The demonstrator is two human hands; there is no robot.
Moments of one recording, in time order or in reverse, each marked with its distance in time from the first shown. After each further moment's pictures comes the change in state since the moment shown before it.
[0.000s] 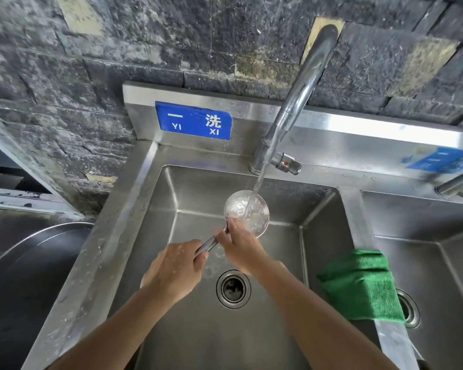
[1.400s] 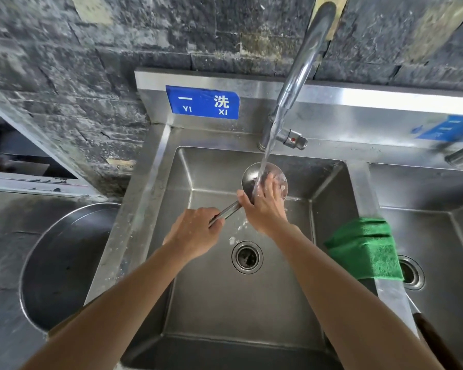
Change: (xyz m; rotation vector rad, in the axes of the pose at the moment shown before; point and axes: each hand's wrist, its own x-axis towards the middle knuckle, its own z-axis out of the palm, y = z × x) left_hand 0.001 0.014 -0.026 0.065 -0.026 0.113; right_hand -0.009 -0.002 -0.027 -0.140 0.129 0.109
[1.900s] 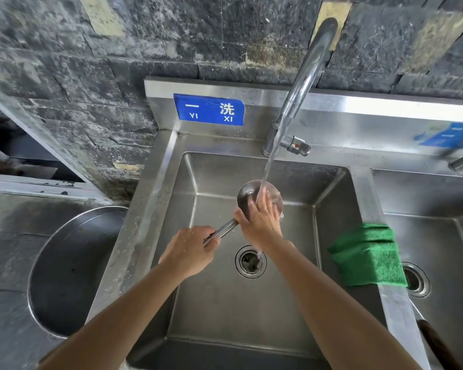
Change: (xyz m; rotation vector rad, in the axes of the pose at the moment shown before) left_hand -0.029 -0.015 0.005 -0.015 -0.041 -0.063; right_hand -0.012 -0.007 0.027 -0.006 -0.005 -0.052
